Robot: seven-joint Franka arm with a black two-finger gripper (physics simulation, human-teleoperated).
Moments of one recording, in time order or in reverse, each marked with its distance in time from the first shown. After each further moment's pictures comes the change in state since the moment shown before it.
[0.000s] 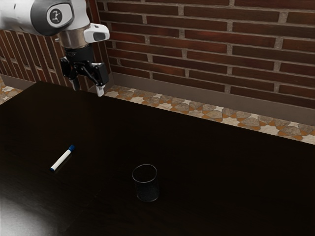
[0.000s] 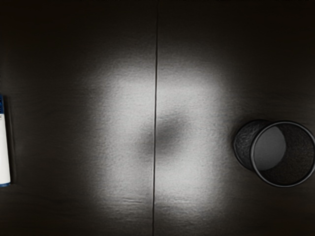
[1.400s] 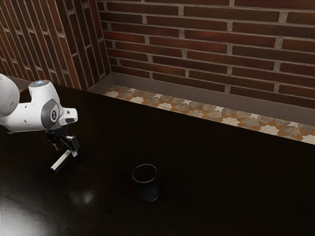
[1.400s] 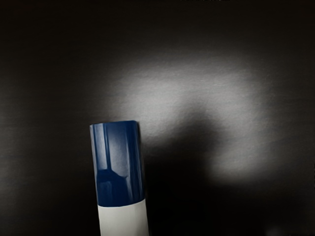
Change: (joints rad) arm 0.037 0.465 0.398 -0.357 -0.166 0.857 0.551
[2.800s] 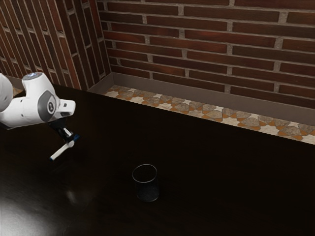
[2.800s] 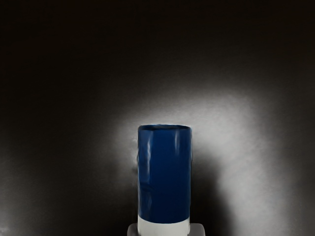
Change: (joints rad) arm 0.014 -0.049 -0.012 0.004 -0.066 0.026 0.291
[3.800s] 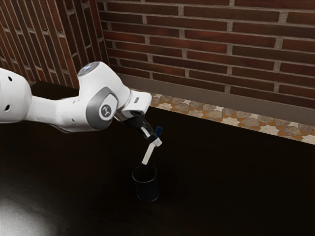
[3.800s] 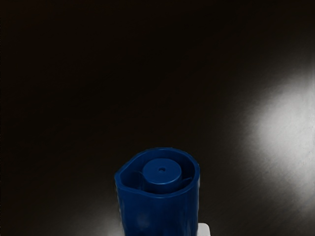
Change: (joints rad) arm -0.011 -0.293 -0.646 -0.143 -0.190 0.132 -0.042
